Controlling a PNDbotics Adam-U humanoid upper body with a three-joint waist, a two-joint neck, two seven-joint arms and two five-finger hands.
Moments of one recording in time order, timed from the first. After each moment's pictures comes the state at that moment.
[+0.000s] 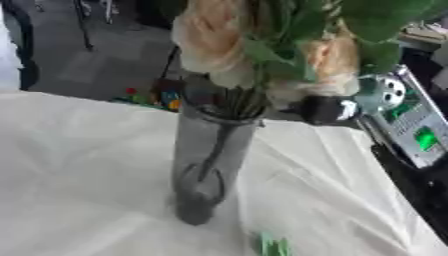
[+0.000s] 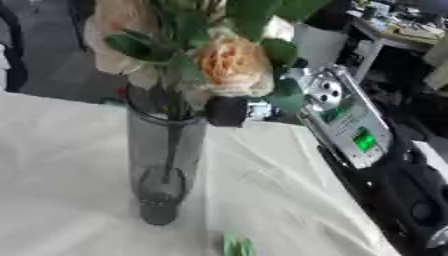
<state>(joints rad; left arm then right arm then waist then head) -0.61 0.07 -0.12 -1.98 -0.02 -0.33 0.12 -0.84 -1.04 0.00 -1.85 -0.23 -0.09 0.71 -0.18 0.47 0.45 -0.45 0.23</state>
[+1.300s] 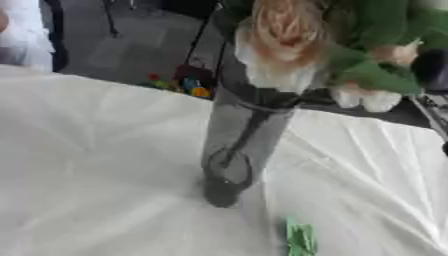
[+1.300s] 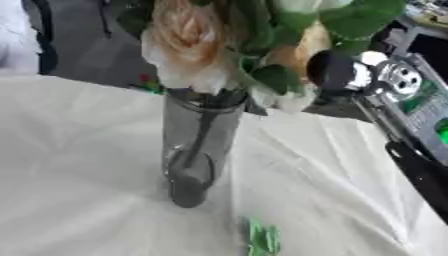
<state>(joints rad) -0.61 0.09 -0.12 -1.98 -0.03 -0.32 0.12 -0.73 -1.10 -0.04 -1.86 -0.41 -0.08 0.69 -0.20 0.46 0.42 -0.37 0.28</state>
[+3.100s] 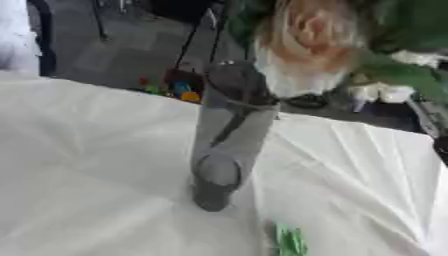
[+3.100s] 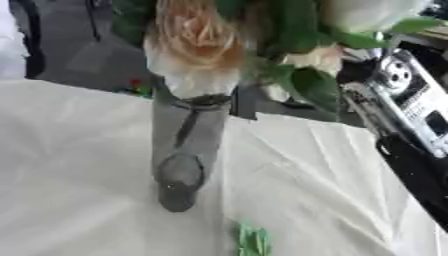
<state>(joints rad) -0.61 0.09 -0.12 -1.98 -0.02 -0.32 0.11 -0.75 -1.10 -0.04 -1.86 -0.56 -0.12 0.58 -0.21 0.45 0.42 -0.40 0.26</state>
